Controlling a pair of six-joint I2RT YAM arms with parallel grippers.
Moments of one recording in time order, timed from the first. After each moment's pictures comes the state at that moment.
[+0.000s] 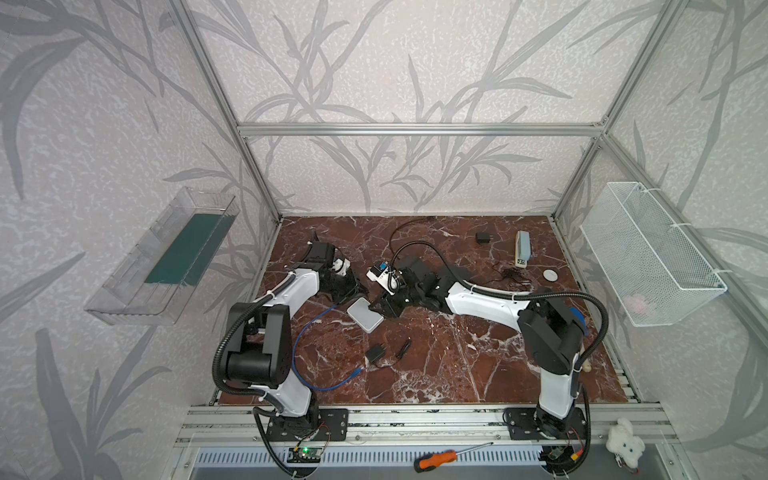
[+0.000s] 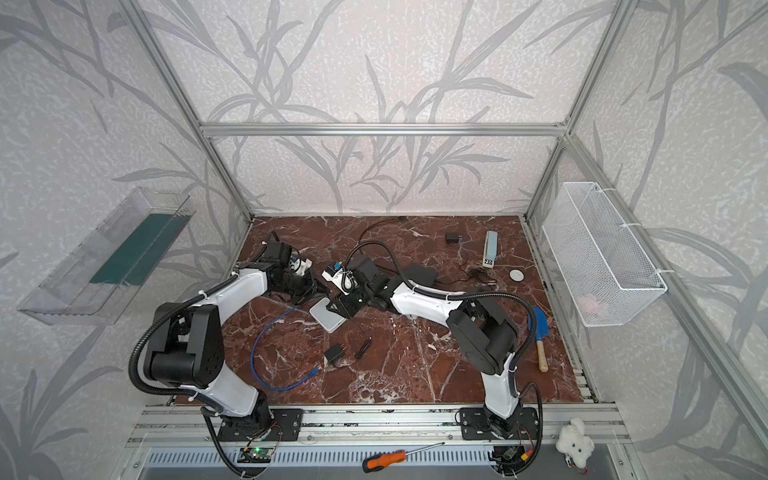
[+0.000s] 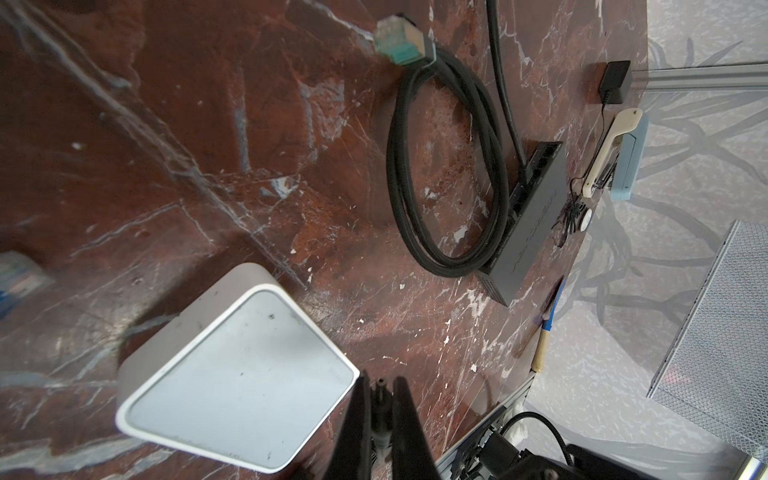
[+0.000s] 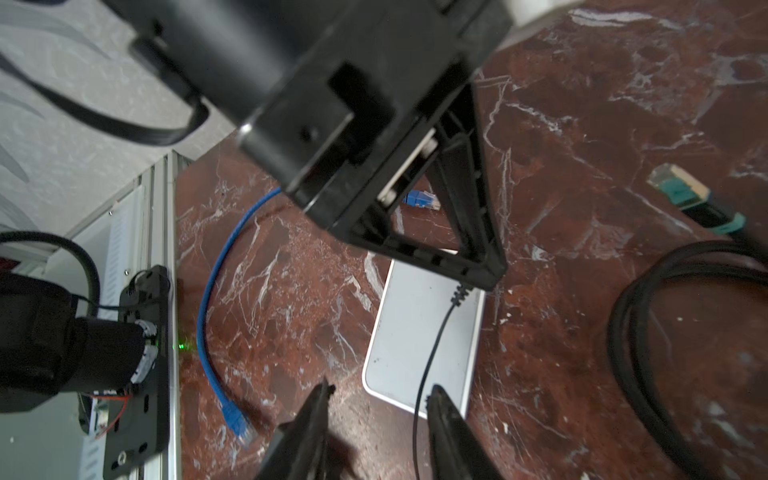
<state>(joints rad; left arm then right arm) -0.06 1.63 1.03 -0.58 0.64 -0.58 0.87 1.95 1.35 -0.07 -0.45 0.16</state>
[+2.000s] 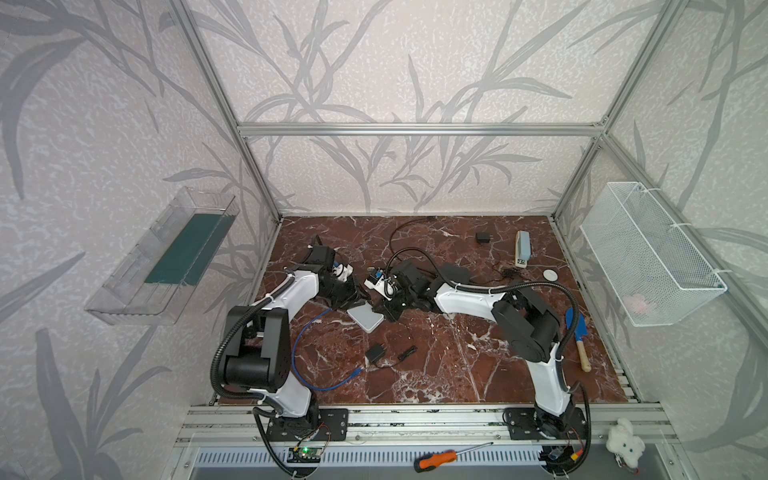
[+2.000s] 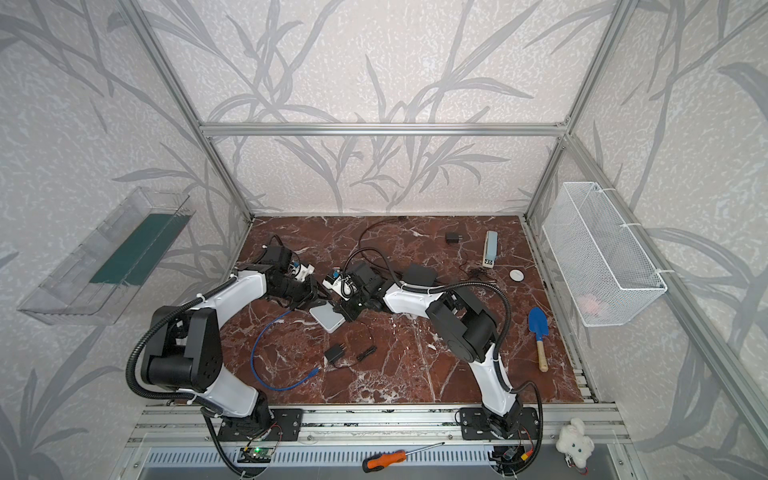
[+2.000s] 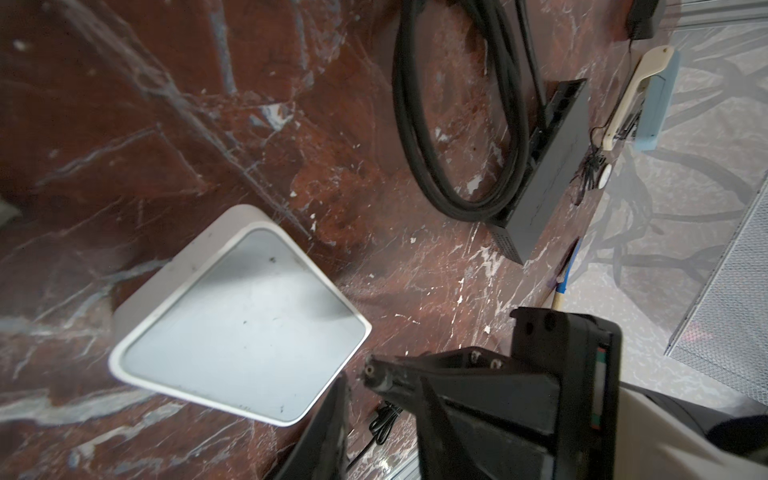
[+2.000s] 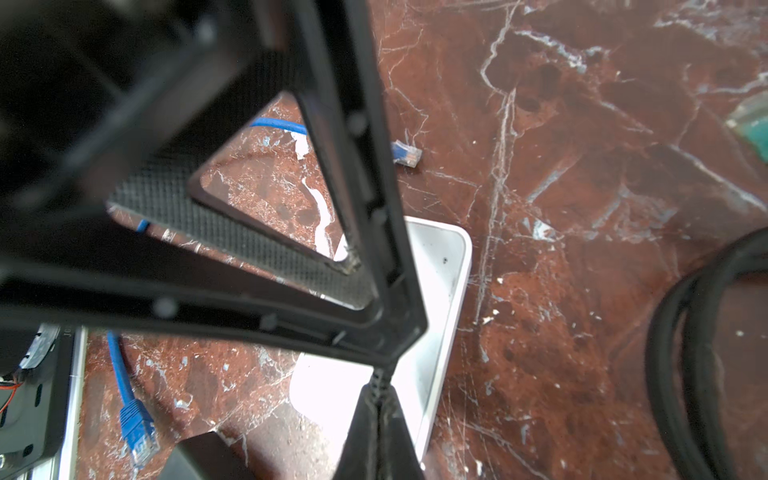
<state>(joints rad) -0.06 1.60 1.01 -0.69 0.66 -0.45 0.86 2.09 1.39 -0.08 -0.45 0.00</state>
